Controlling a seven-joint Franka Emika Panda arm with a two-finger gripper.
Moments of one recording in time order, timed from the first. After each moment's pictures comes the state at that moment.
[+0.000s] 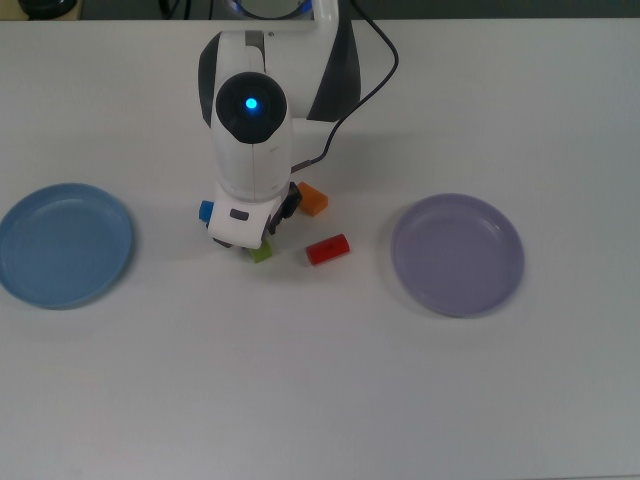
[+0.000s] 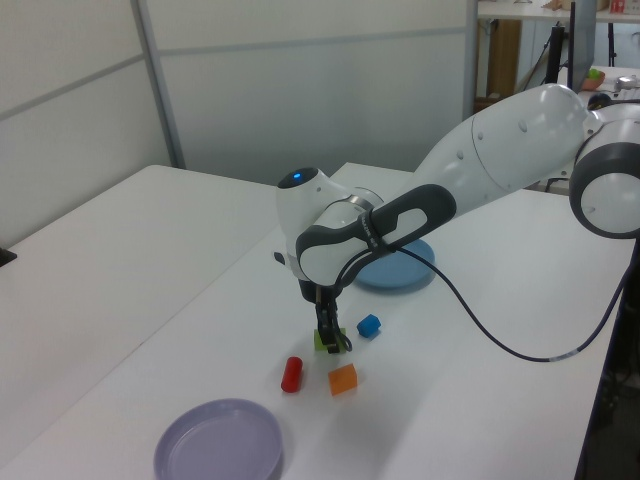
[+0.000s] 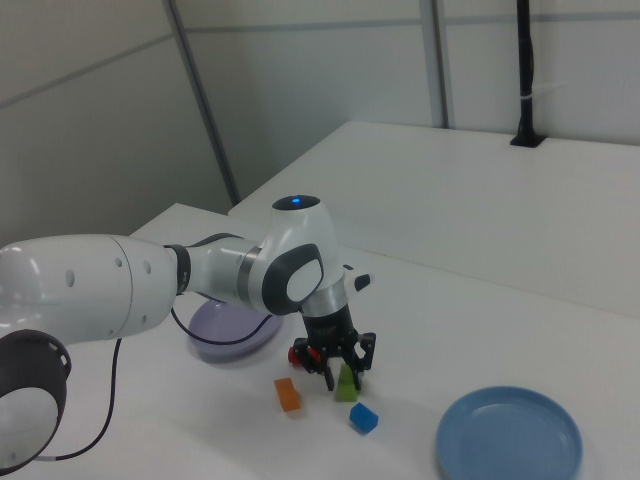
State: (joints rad) arm 0.01 0.47 0.00 -1.70 -0.08 2.12 -0.46
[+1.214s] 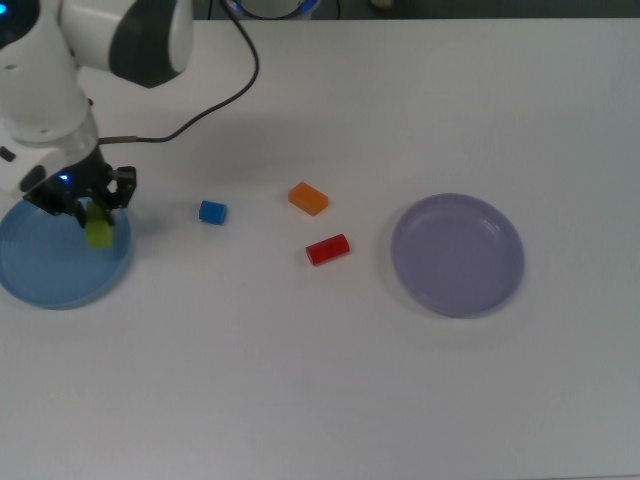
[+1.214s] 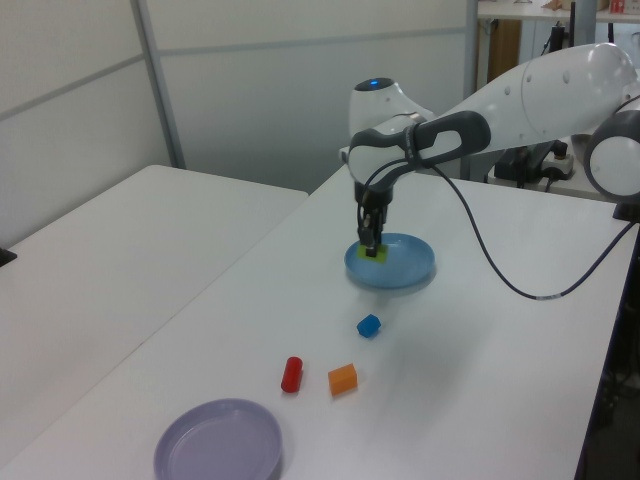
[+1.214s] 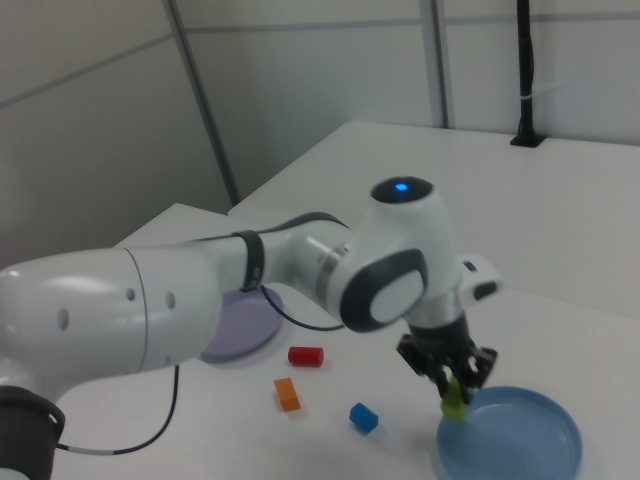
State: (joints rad) arm -0.31 0.42 -0.01 -1.61 -0.03 2.12 -0.45
